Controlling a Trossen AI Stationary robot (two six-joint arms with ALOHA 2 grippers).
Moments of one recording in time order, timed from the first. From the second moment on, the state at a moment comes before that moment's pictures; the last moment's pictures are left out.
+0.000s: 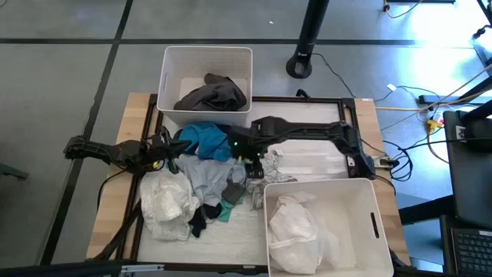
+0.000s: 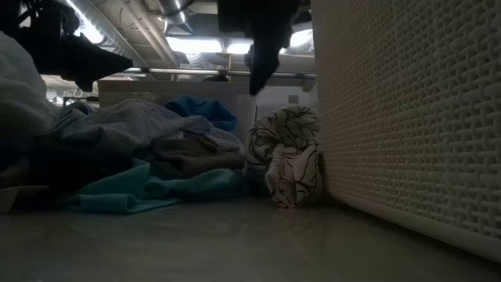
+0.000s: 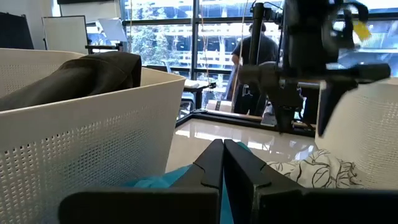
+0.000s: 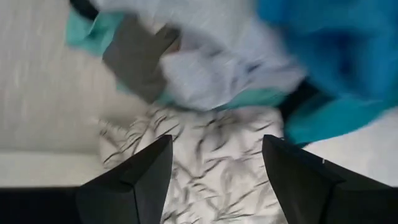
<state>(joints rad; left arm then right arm) -0.19 0.02 0.01 0.12 -0.60 0.03 -0.02 2.14 2.13 -1.28 -0.15 -0.08</state>
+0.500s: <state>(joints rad) -0.19 0.02 0.01 0.10 -0.60 0.03 0.04 2.32 2.13 -1.38 -0.16 -0.08</state>
